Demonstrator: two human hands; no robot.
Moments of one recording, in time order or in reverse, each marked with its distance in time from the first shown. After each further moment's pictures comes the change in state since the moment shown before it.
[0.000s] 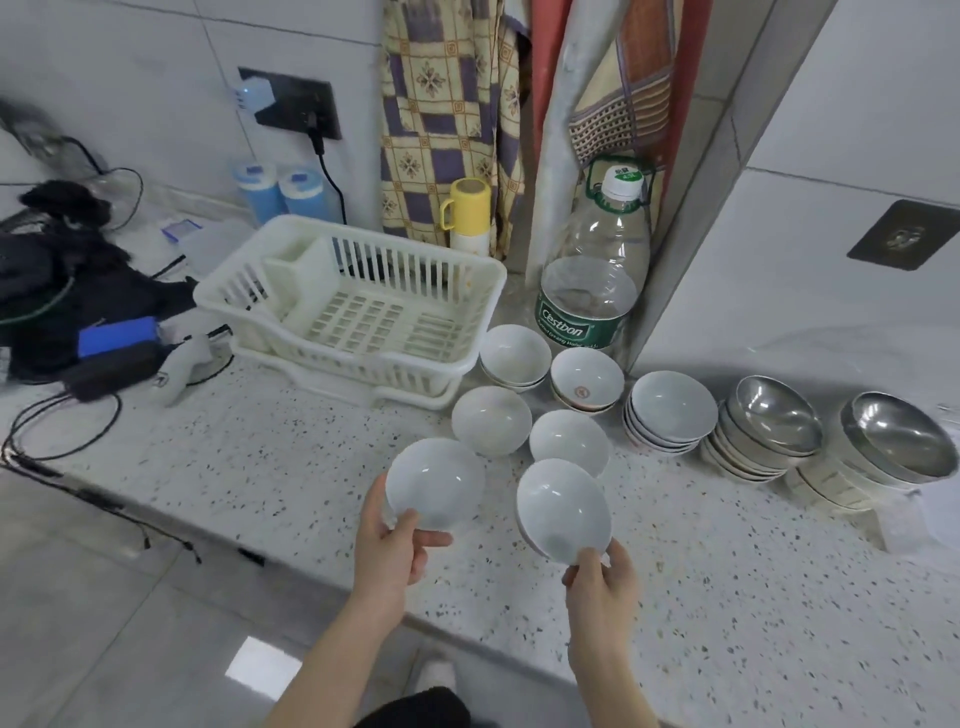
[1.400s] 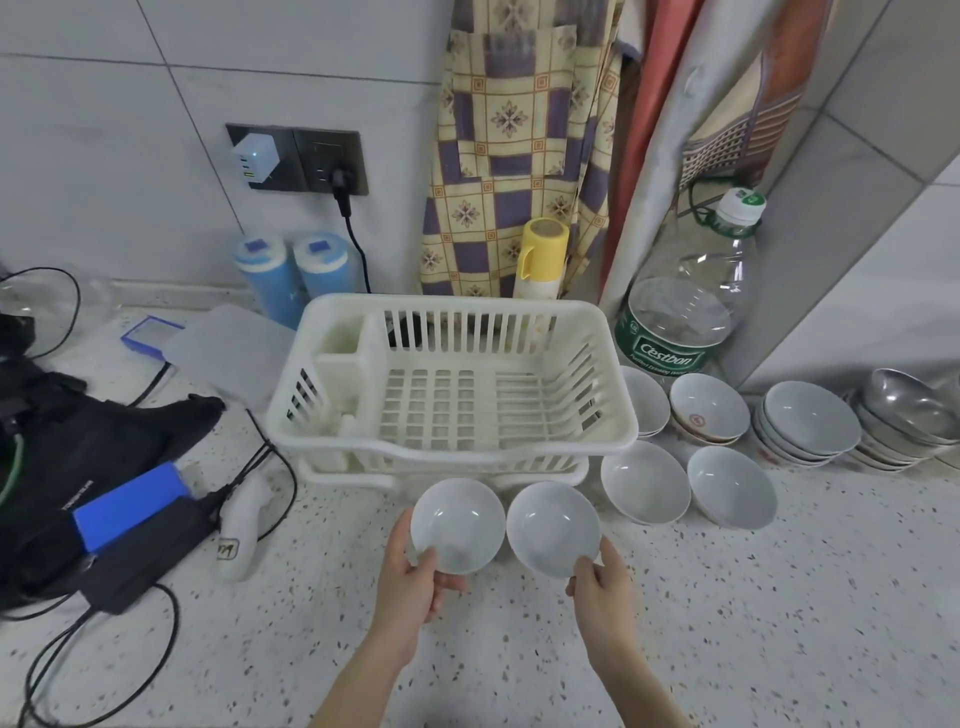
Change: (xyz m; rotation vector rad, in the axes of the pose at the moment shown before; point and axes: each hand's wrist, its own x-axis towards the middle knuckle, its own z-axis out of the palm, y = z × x) left_hand 0.216 0.064 -0.173 0.287 -0.330 -0.090; right_hand -0.016 0.010 0.264 -0.210 0.065 -0.005
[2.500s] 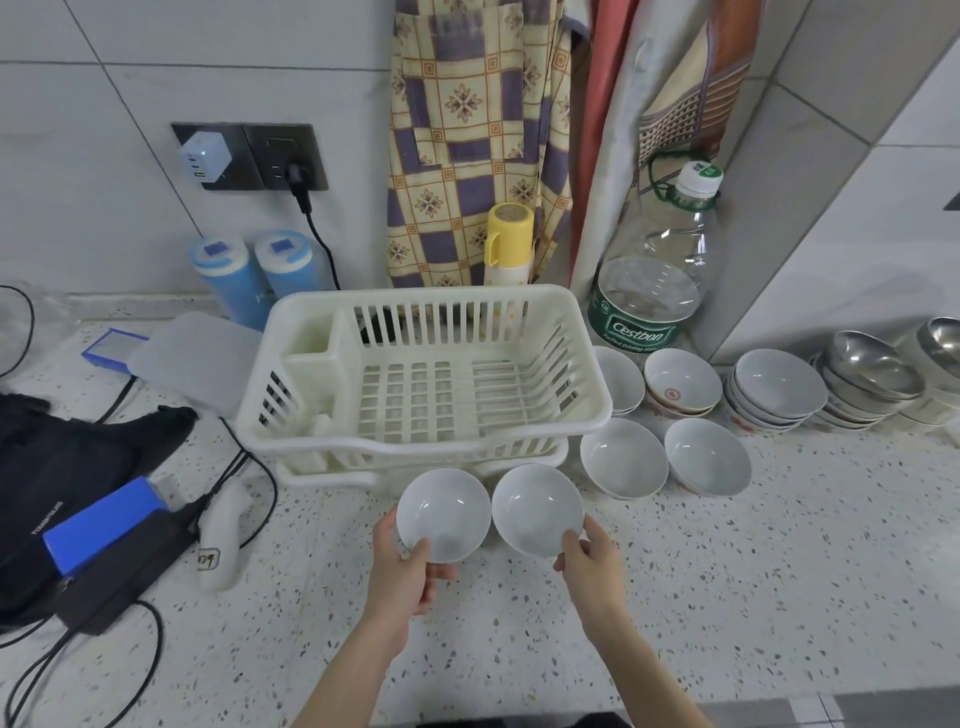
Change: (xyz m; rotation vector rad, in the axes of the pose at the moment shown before) left_hand 0.008 -0.003 0.002 0.060 -0.017 -0.086; right_hand 0.012 0.006 -0.002 0.021 0.015 0.065
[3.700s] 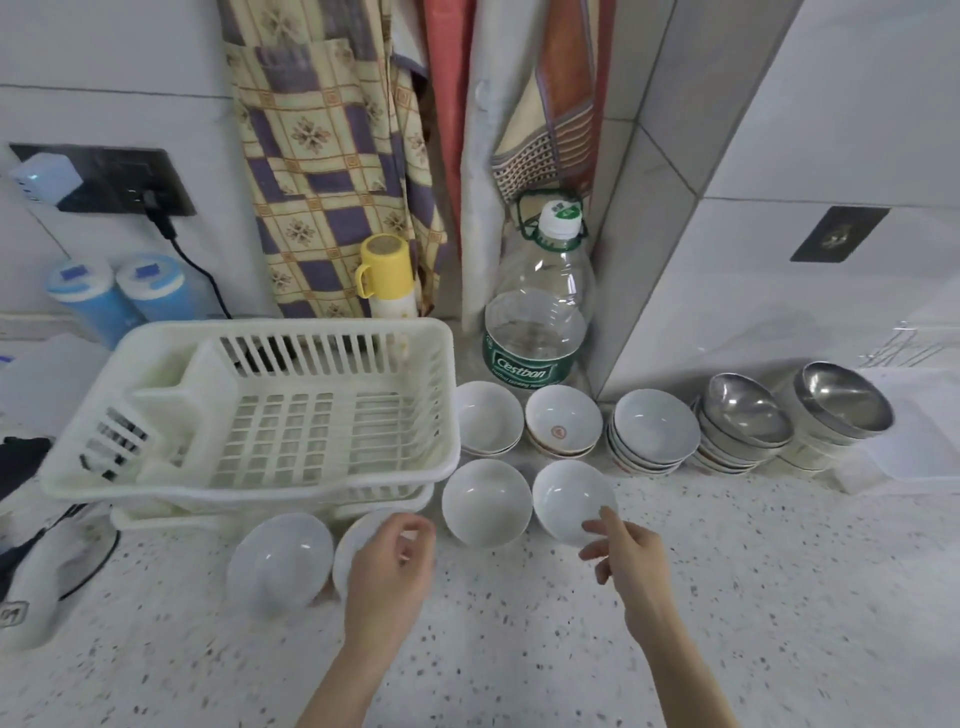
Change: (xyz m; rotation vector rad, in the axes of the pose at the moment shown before) left_hand -0.045 0.066 0.180 0.308 0.191 0.367; right_hand 0.093 -0.038 -0.204 0.097 0.056 0.134
